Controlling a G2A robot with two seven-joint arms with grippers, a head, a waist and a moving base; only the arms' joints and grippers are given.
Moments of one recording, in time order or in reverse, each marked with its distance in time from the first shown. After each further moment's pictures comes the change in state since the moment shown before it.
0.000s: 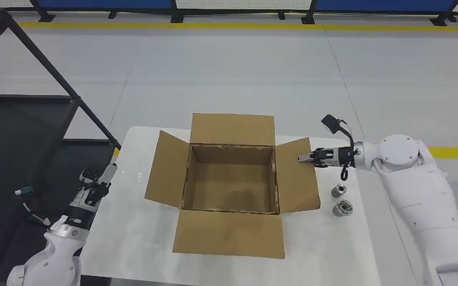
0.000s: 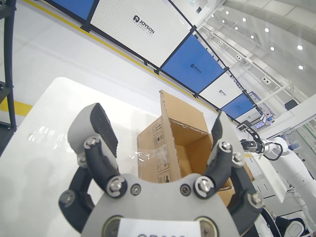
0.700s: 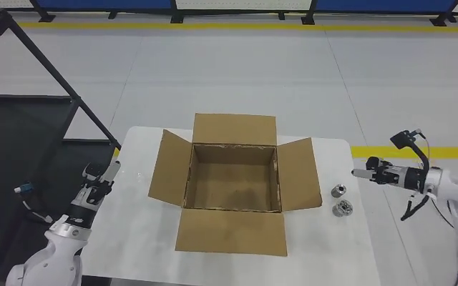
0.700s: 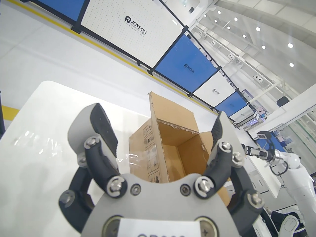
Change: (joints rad) left arm 0.001 0.015 0.026 -0.067 -0.039 0.029 -0.002; right arm -0.548 0.228 0.563 -0.531 -0.276 -0.355 -0.101
